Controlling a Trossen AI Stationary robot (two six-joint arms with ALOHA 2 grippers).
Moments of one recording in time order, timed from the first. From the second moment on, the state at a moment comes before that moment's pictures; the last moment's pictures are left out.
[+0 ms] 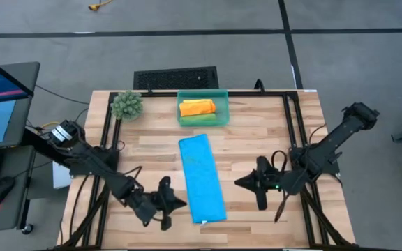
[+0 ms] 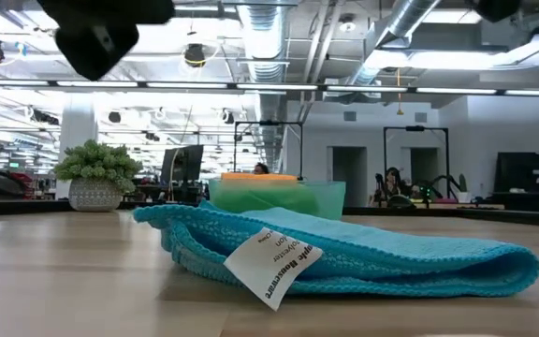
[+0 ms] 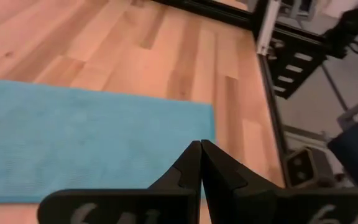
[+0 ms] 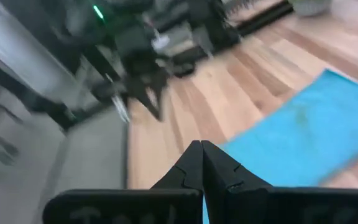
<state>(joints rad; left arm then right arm) -0.70 1.58 0.86 0.14 -0.59 -0.66 0.70 1.18 0.82 -0.04 0.63 0.76</state>
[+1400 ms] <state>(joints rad) -0.61 1.58 0.89 0.12 -0.50 -0.81 0.71 1.40 1.06 -0.69 0.29 0.13</state>
